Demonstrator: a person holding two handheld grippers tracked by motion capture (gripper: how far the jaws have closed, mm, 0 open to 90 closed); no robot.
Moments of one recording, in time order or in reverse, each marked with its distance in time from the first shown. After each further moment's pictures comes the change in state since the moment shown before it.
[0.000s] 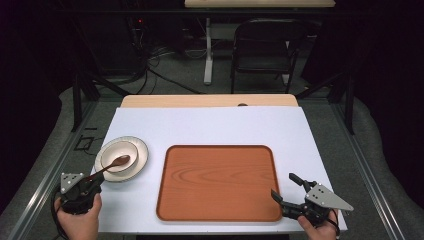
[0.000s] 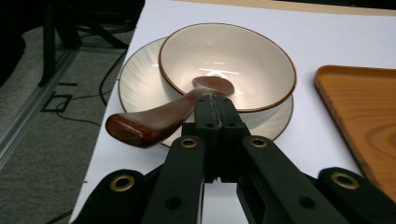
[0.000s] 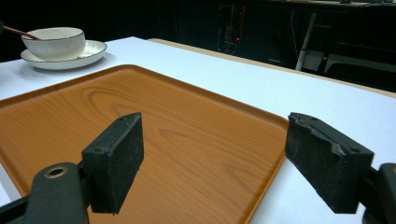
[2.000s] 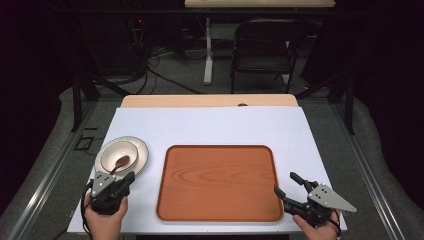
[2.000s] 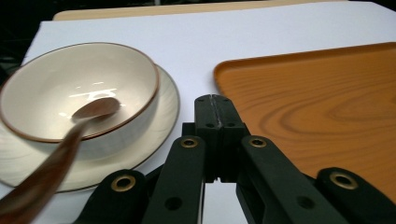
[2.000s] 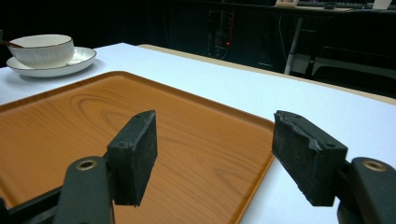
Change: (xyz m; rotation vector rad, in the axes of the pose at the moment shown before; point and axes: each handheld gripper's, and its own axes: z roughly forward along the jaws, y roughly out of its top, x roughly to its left) left arm -0.064 -0.001 0.001 -0.015 -0.206 0.154; right arm -0.002 0.002 -0.003 -0.025 -0.042 0.008
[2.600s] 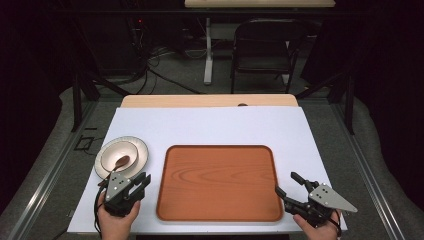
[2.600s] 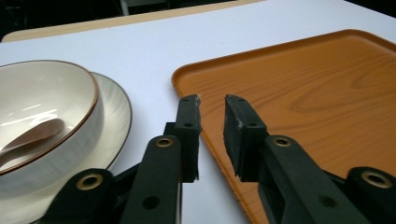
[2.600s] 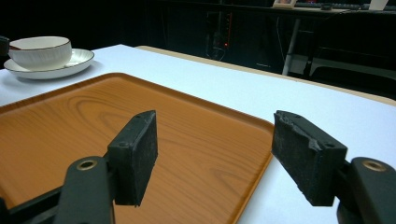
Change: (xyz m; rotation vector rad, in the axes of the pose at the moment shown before) left arm -0.024 -0.006 0.013 -0.027 -0.114 0.108; right arm -0.001 0.000 -0.001 -0.004 -0.009 0.003
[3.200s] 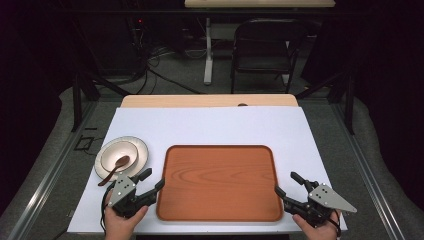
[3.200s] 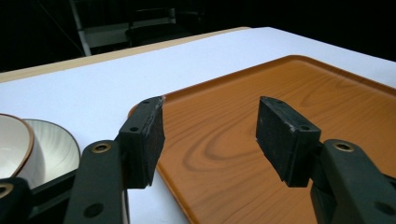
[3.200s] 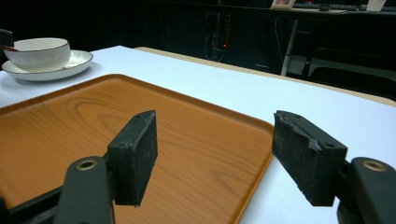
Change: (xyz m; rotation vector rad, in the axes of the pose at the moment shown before) left arm -0.009 -0.004 0.009 -0.144 -0.160 0.070; right arm 0.001 0.000 0.001 -0.005 -0.007 0.004
